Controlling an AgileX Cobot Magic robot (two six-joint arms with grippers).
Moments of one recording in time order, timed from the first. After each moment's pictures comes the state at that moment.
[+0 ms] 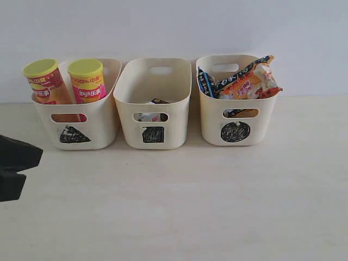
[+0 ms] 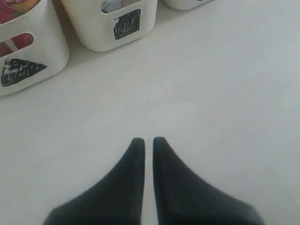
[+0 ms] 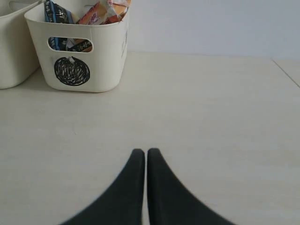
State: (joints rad) left arm -0.54 0.90 -0.69 -0.02 0.59 0.01; right arm 0.05 0.00 0.00 -0.02 0.33 -0.02
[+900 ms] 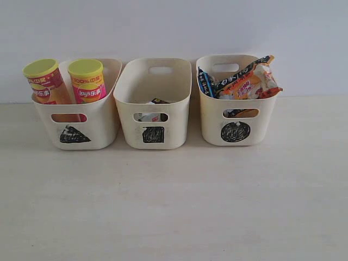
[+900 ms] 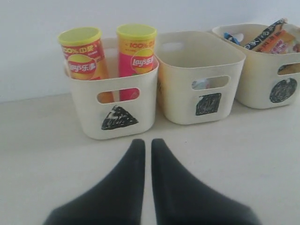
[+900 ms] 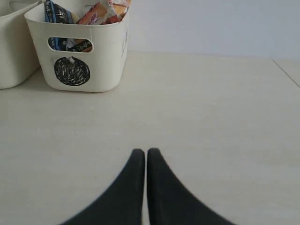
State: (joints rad) left arm -0.26 0.36 -0.13 -0.02 0.07 0.03; right arm 0.05 0.00 0.00 -0.02 0.33 -0.02
